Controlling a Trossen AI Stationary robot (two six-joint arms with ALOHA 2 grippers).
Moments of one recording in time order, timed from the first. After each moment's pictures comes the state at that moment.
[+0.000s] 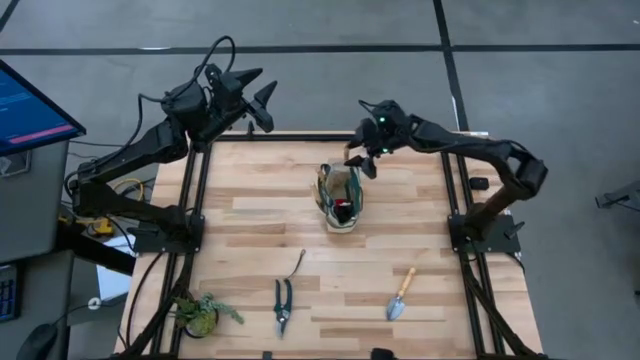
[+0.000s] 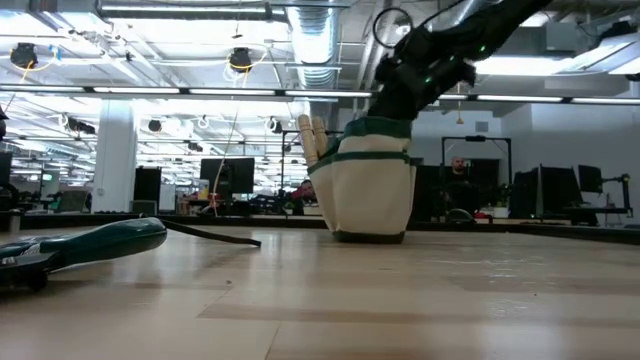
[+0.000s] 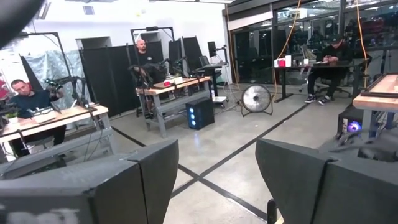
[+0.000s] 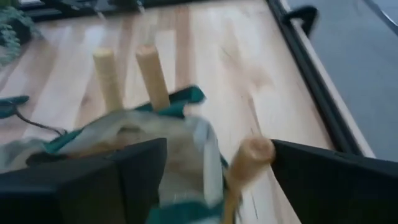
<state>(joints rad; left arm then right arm) 0.35 1.19 1.39 -0.10 -0.51 0.18 -0.62 1.58 1.11 -0.23 -0.50 -0.29</state>
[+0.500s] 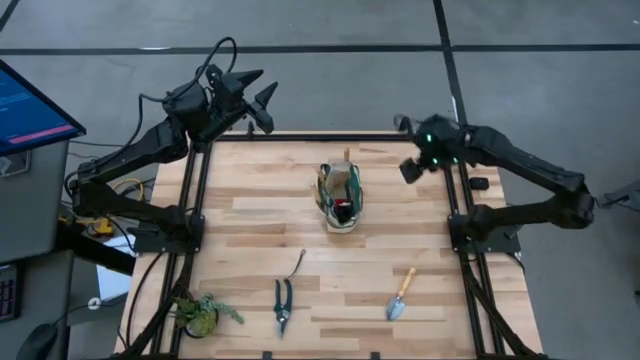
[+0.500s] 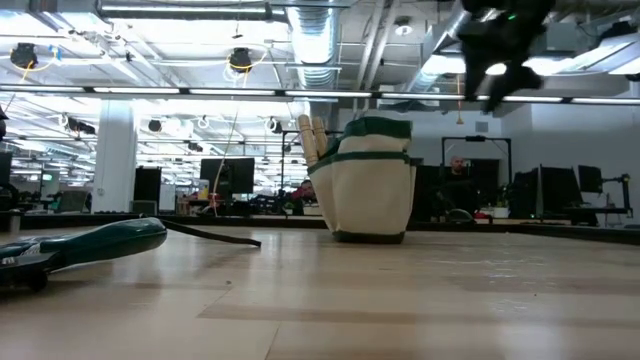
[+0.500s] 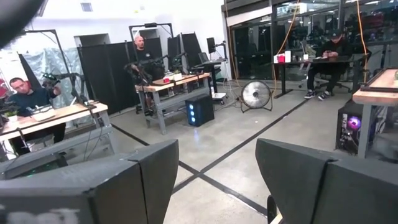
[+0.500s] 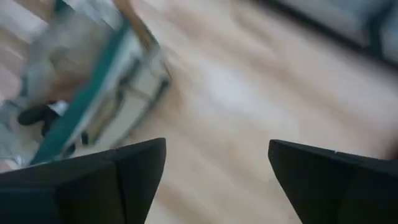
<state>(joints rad) 0.35 1.19 1.39 -0.12 -0.51 0.18 -0.54 1.11 1.13 -1.03 0.04 0.36</state>
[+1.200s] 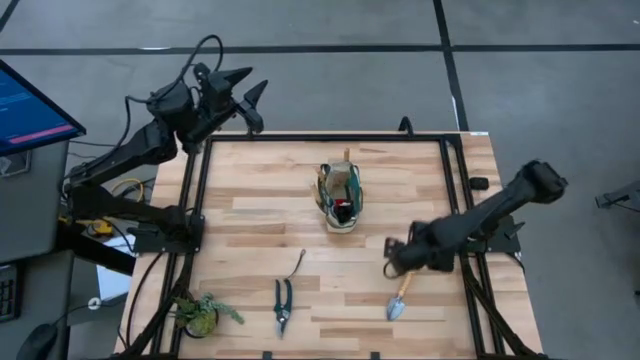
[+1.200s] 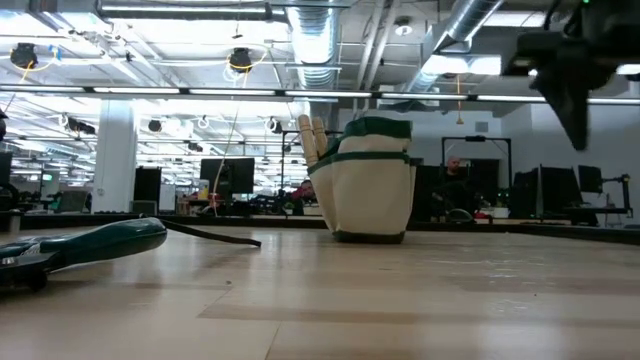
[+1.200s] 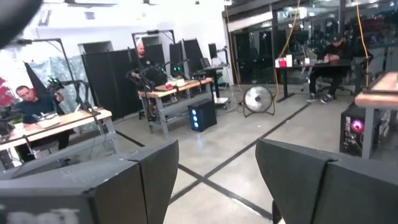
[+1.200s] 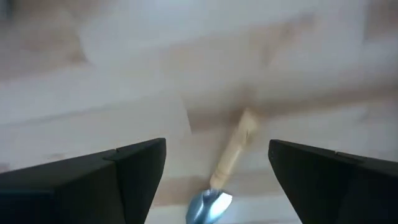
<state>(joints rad) 0.35 1.14 1.39 -0.14 -0.51 0.20 0.46 1.38 0.98 -1.08 0.06 2.21</state>
